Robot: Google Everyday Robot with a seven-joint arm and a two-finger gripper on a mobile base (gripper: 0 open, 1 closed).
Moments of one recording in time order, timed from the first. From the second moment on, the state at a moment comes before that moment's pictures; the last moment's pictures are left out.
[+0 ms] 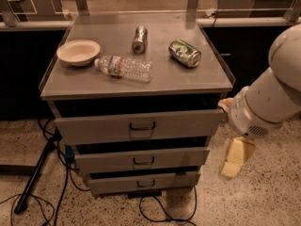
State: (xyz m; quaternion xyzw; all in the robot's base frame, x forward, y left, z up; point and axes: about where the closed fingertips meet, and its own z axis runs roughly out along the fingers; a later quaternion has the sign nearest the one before) arm 0.423 -0.178 0.822 -0.63 0.76 0.03 0.14
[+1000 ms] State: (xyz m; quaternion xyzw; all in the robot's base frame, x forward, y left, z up) arm 0.430 -0.165 0.713 -0.64 0.76 0.07 0.13
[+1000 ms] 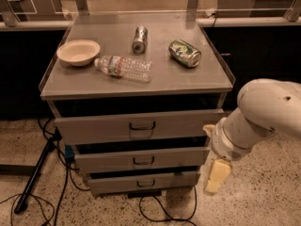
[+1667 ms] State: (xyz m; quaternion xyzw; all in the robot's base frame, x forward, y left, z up) arm 0.426 -0.153 0.648 -0.64 0.76 0.09 0.11
